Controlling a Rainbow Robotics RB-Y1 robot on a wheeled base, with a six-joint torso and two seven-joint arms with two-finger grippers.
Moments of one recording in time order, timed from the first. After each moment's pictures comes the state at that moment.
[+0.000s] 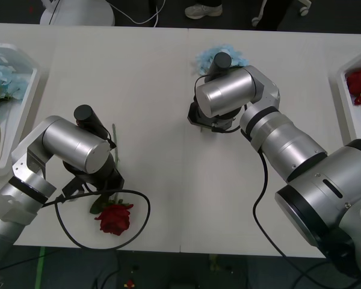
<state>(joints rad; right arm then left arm) -1.00 -0.10 0.34 -0.70 -0.34 1.04 0.89 -0.44 0.46 -0.42 -1.53 0.49 1.46 1.15</state>
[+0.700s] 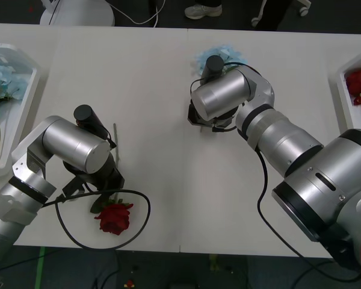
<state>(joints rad) -1.05 -0.10 0.43 -0.61 -0.33 0.98 0.94 -0.44 0.46 -0.42 -1.53 0.49 1.45 1.15</state>
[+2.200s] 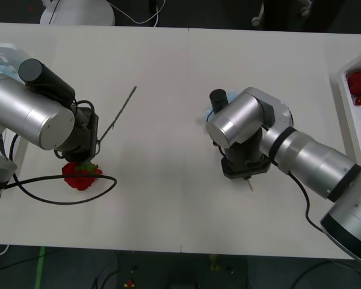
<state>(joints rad) -0.85 -0.36 0.80 -1.08 -0.59 1.64 0.93 -0.43 0.56 -0.25 -1.89 0.48 1.59 0.46</state>
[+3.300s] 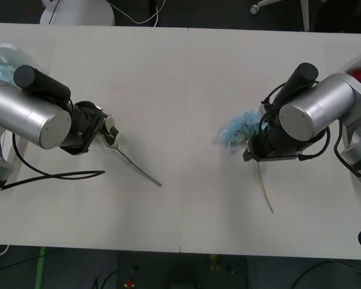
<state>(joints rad) -0.59 -0.64 0.47 -1.62 -0.71 1.53 1.06 -0.43 0.58 -0.25 -1.78 0.49 1.37 -0.04</state>
